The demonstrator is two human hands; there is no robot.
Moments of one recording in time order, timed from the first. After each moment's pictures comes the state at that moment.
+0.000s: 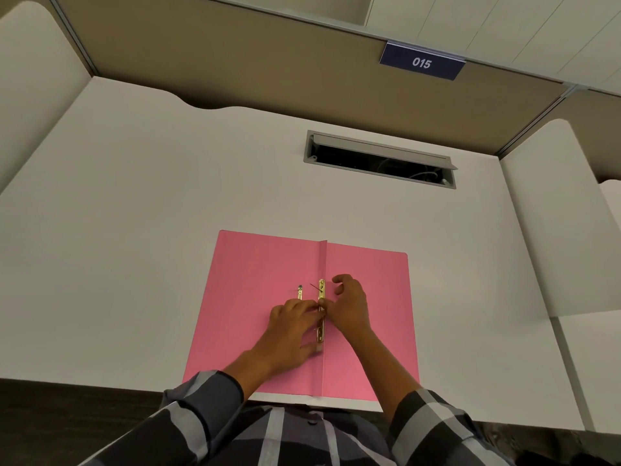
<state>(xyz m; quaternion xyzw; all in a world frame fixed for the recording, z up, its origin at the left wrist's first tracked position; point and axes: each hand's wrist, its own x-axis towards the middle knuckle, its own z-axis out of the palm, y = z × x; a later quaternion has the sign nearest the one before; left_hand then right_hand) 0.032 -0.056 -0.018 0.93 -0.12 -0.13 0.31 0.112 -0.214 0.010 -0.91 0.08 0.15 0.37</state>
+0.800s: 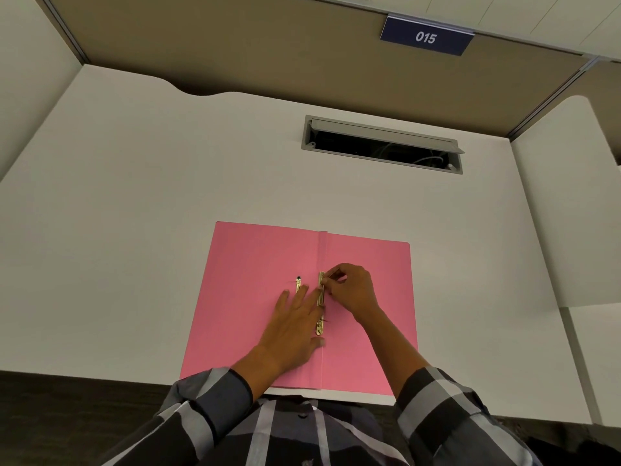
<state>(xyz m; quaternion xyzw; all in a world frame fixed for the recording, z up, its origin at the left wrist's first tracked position) 0.033 -0.082 -0.001 0.97 -0.15 -0.15 0.12 0.142 -0.231 0.010 -0.89 0.04 0.18 0.41</state>
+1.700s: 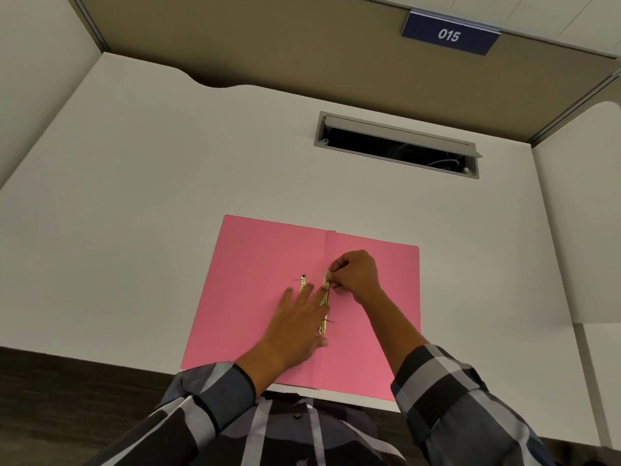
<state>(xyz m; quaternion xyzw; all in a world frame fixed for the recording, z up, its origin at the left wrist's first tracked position) 0.038 -0.087 -0.003 0.97 -0.14 -0.16 0.10 0.178 -0.221 0.019 -0.87 0.13 0.25 0.41</state>
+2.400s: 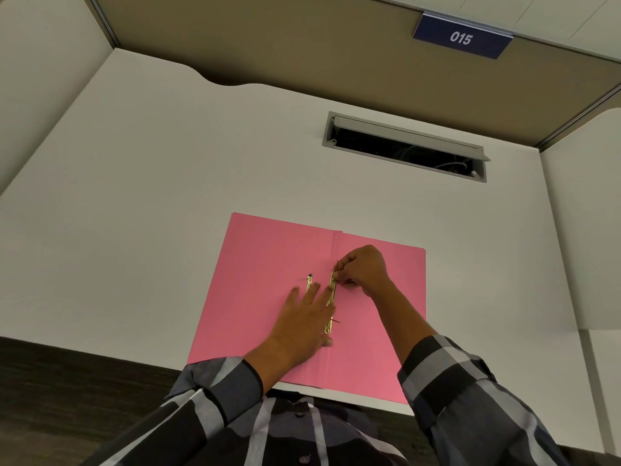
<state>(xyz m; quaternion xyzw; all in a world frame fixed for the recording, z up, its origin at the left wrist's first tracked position) 0.039 -0.086 -0.003 0.97 -0.15 -0.16 0.08 0.192 -0.219 0.026 -0.87 0.10 0.29 0.39</state>
